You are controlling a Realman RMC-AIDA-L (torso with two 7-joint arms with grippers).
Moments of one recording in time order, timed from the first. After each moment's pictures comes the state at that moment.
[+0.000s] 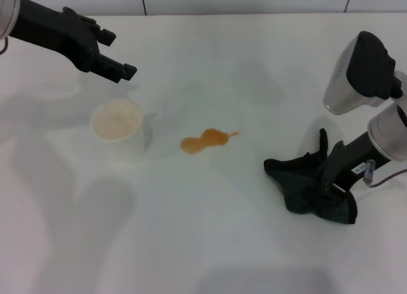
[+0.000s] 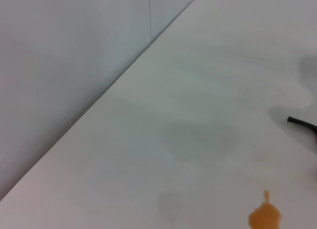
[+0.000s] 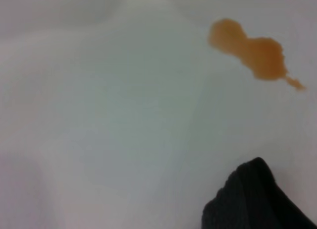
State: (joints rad) left arm -1.29 -2.08 2.85 -1.01 0.20 1.72 -1.36; right arm 0.58 2.02 -1.51 -1.21 -2.37 -1.49 2.25
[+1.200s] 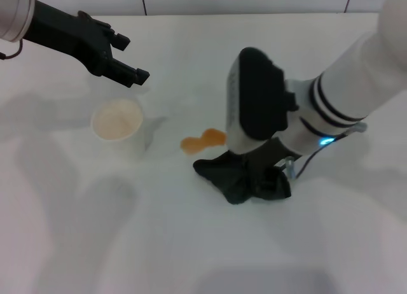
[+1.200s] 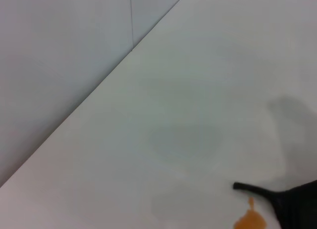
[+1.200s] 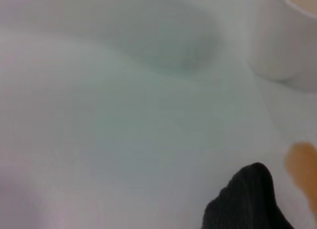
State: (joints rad) left arm -1.29 -2.08 2.85 -0.96 0.20 1.72 -1.36; right arm 0.77 2.02 -1.90 -1.21 -2.35 -1.25 2.25
